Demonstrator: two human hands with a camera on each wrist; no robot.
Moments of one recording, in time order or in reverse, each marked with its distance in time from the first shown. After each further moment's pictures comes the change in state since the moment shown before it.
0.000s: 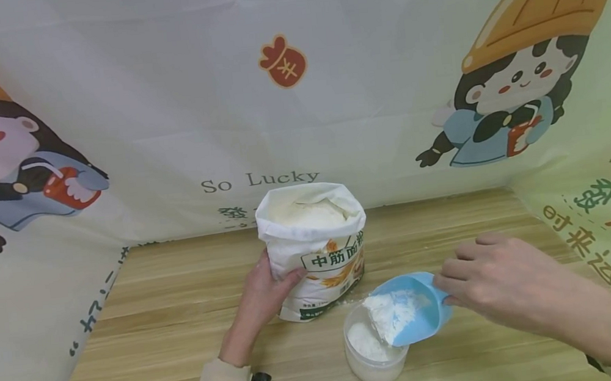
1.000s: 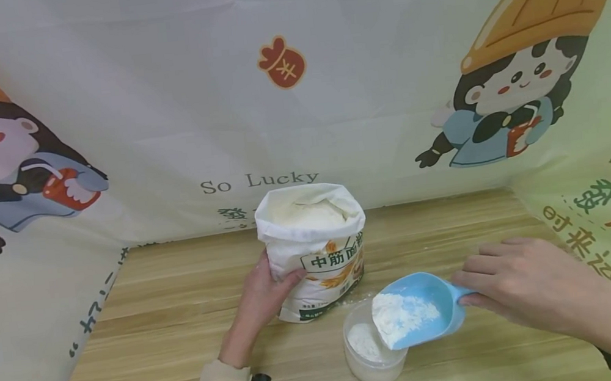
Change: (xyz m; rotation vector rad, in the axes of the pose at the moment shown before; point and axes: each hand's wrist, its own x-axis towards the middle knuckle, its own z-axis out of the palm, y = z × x) left_hand 0.001 -0.002 0.000 0.007 0.002 0.006; right_hand -0.027 0.004 0.009 0.123 0.104 0.144
